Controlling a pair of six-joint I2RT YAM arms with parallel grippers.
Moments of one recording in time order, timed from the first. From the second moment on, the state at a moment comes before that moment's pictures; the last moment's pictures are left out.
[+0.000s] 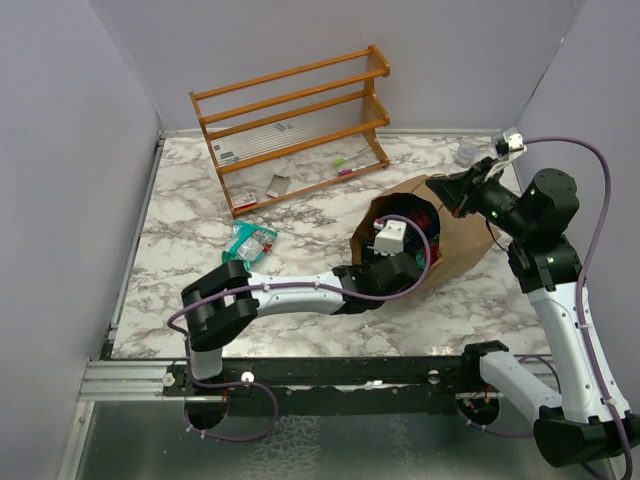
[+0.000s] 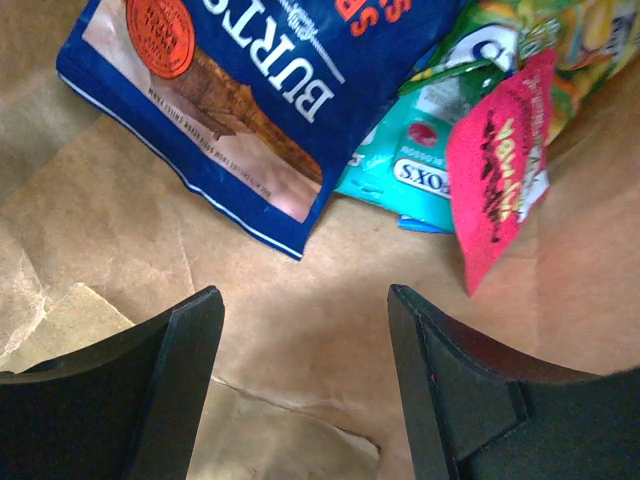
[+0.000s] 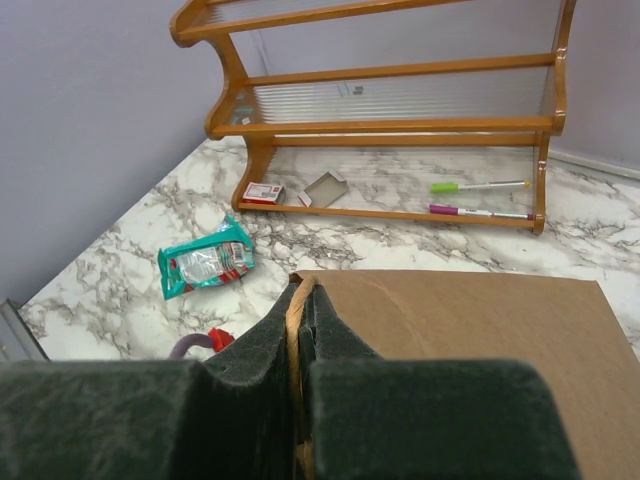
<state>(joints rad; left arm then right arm) -1.24 1.81 1.24 -0.07 -0.63 -0.73 0.13 0.89 1.10 -0.24 -0.57 0.22</state>
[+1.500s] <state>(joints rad) -1.09 1.97 1.25 0.27 -0.57 -0.58 0.13 0.89 1.10 -0.24 -0.57 0.22</state>
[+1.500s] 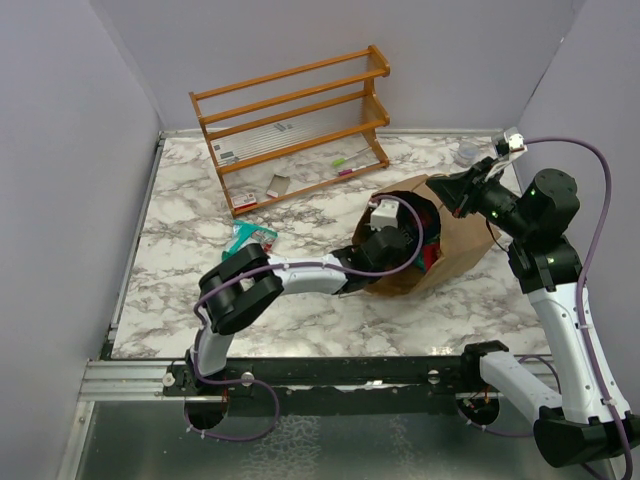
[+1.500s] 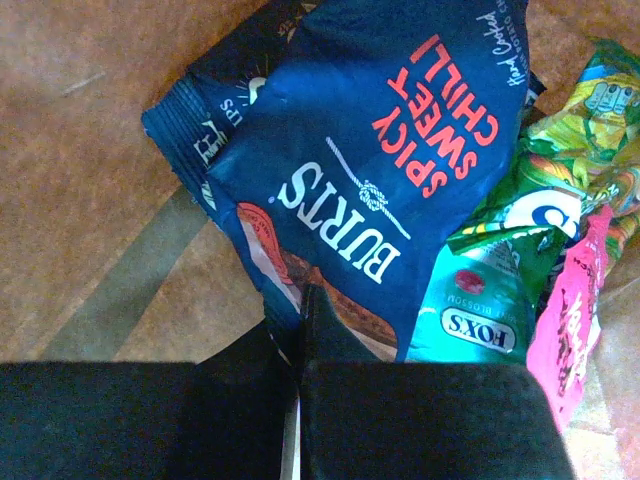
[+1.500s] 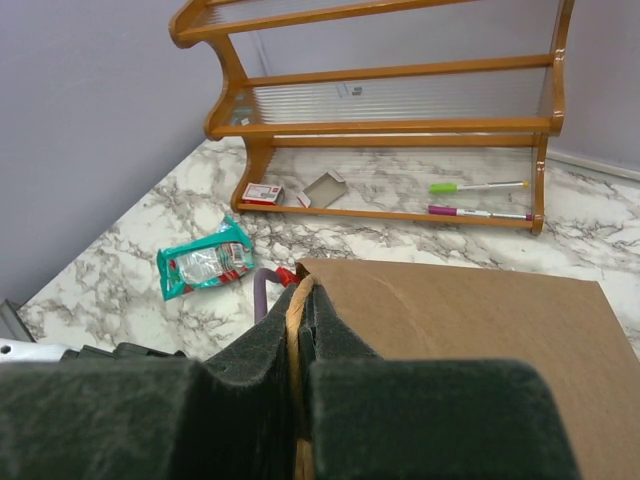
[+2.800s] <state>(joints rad) -1.08 0.73 0.81 0.12 -0.48 -0.16 0.13 0.86 1.10 -0.24 -0.51 0.22</state>
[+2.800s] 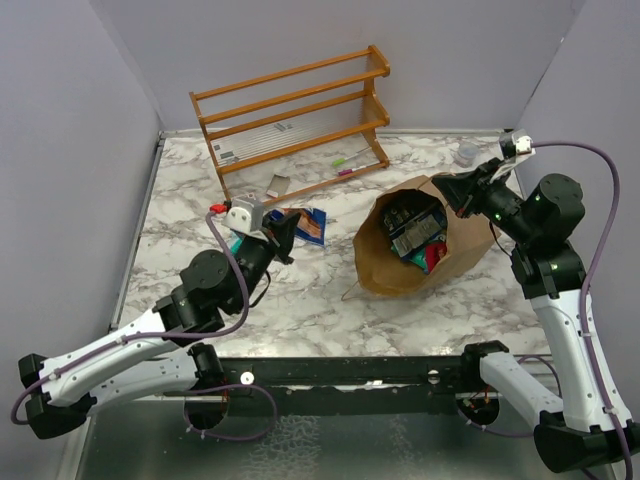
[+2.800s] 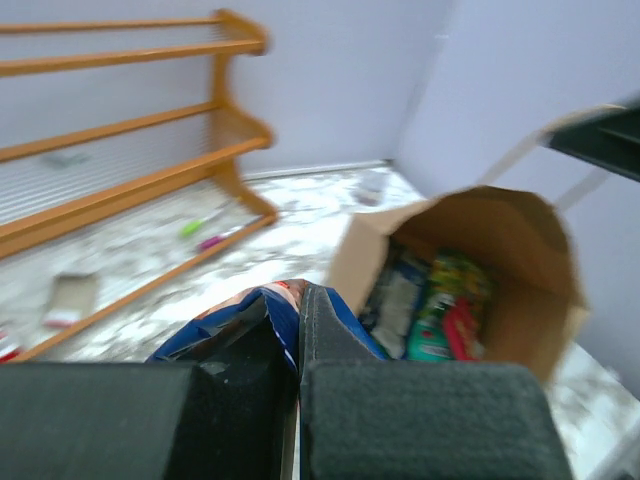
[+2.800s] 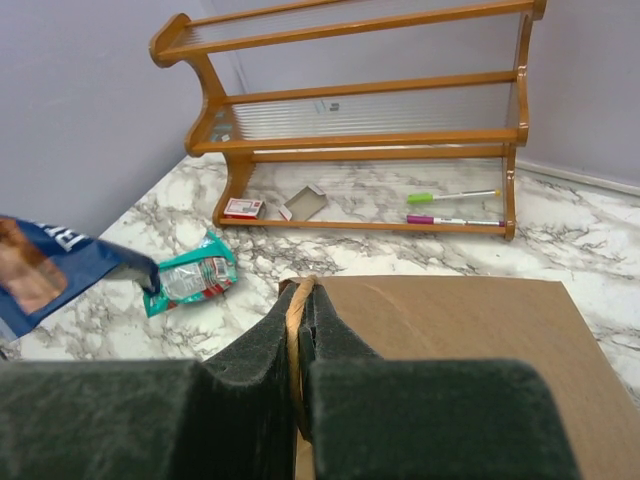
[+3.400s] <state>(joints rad) -0.64 1.12 0.88 -0.12 -0.50 -0.49 0.13 0.87 1.09 -0.24 -0.51 0.22</state>
